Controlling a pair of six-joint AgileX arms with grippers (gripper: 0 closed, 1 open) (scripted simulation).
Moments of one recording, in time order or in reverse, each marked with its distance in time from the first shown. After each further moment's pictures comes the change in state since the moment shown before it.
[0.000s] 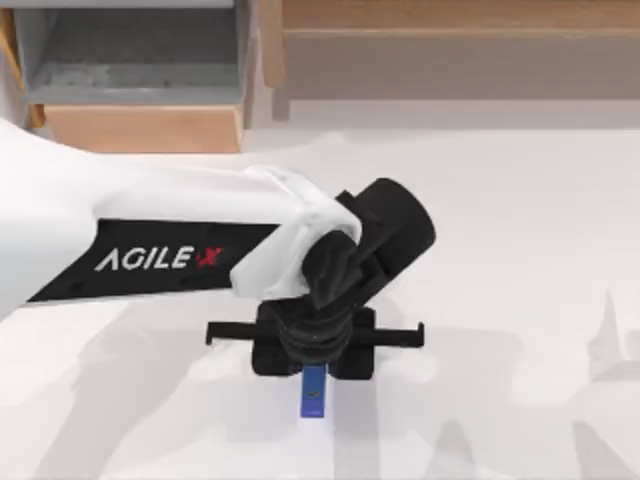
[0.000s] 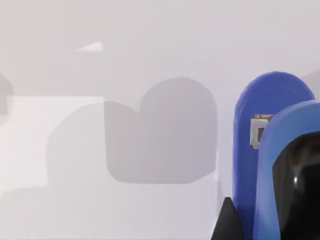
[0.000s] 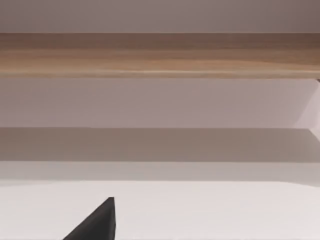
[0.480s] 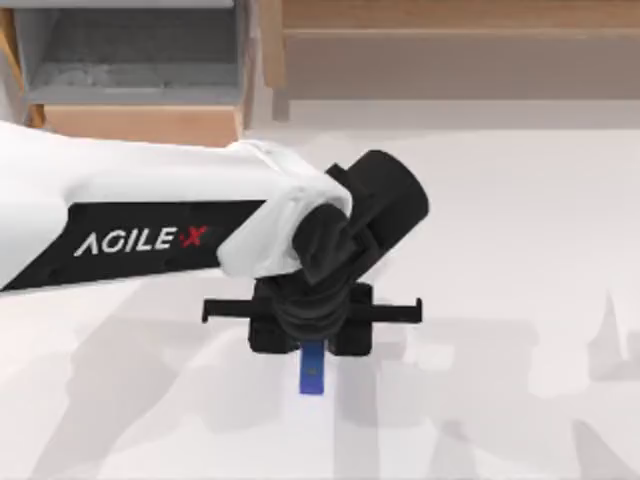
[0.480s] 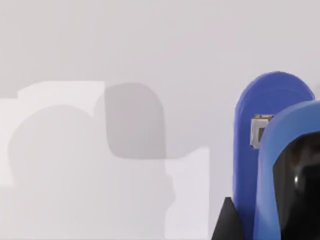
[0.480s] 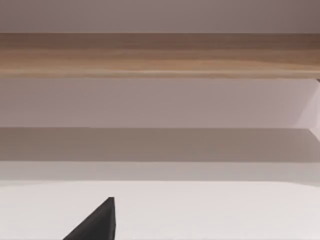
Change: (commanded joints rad) left arm 0.031 -0.019 0.034 -0.015 -0.006 0.027; right arm 0.000 0.000 0.000 0.000 0.000 0.000
